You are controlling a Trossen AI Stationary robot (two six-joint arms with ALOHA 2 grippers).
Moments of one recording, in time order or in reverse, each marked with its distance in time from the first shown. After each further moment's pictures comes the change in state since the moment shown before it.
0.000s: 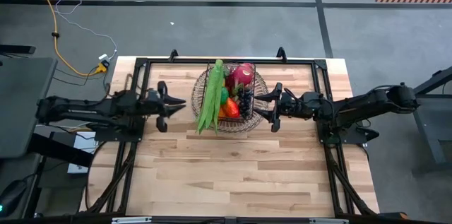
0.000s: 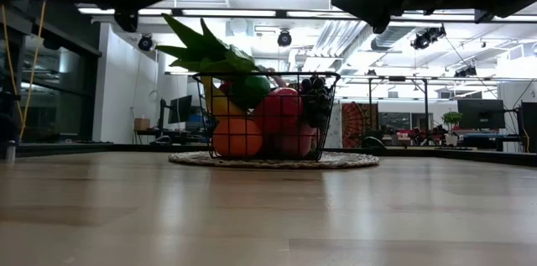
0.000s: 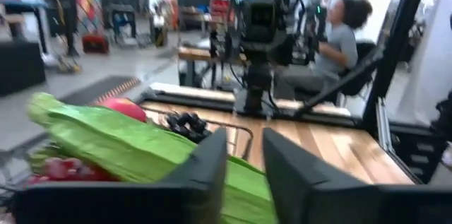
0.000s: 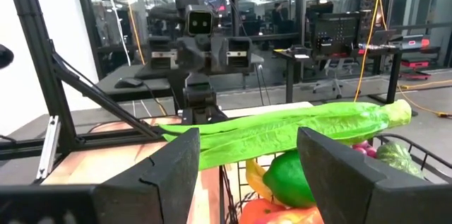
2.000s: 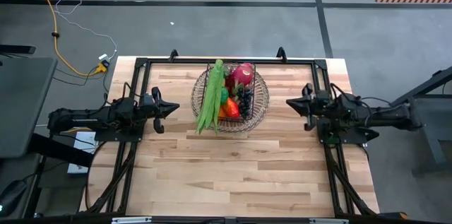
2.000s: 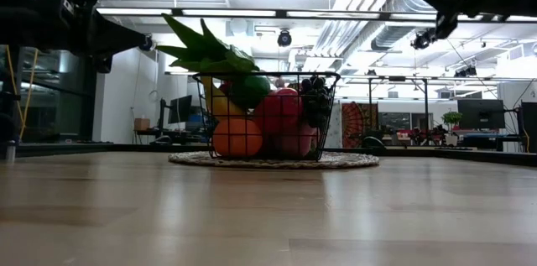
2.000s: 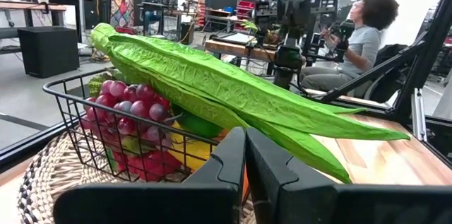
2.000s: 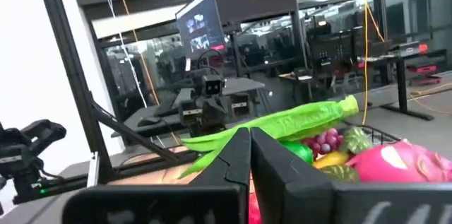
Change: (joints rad) left arm 0.037 -0.451 -0.281 -0.169 -0.069 -0.044; right arm -0.035 -0.812 -0.236 -0.454 -0.027 0.131
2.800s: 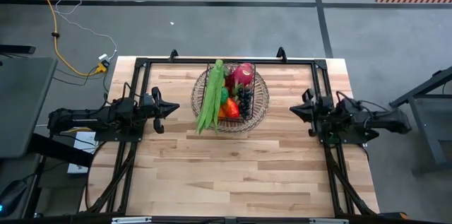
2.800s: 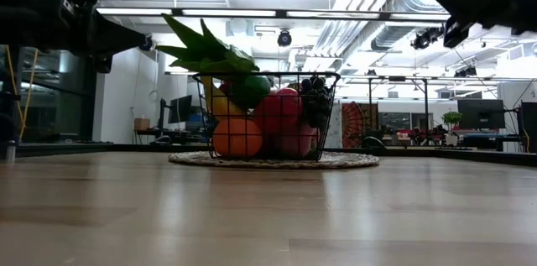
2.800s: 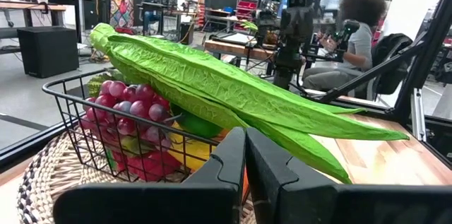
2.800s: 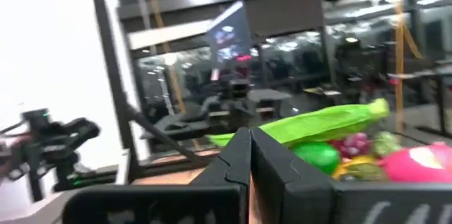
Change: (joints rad) left arm 0.000 0.000 0.000 0.000 0.002 0.000; right arm 0.028 -0.262 -0.115 -0.074 -0.059 -0.013
